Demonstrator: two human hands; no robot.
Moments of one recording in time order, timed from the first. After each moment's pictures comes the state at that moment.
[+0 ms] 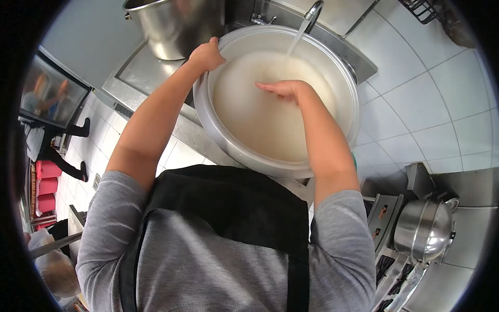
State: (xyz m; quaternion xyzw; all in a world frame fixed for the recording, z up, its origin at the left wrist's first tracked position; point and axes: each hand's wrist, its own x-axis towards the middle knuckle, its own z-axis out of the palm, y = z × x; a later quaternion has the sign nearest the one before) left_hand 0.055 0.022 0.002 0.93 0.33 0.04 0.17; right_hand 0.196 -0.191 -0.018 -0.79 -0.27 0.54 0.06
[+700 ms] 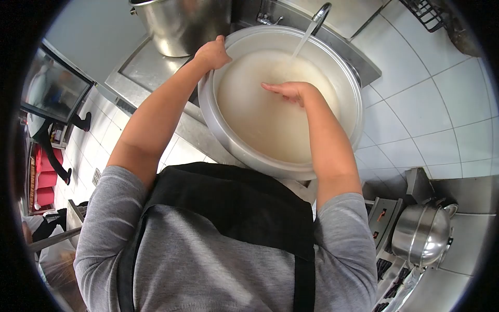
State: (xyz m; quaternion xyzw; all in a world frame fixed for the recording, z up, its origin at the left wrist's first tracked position) left_hand 0.047 0.010 0.016 0.92 0.34 0.02 0.19; right_hand 0.186 -0.194 -0.008 -0.80 -0.26 0.54 0.06
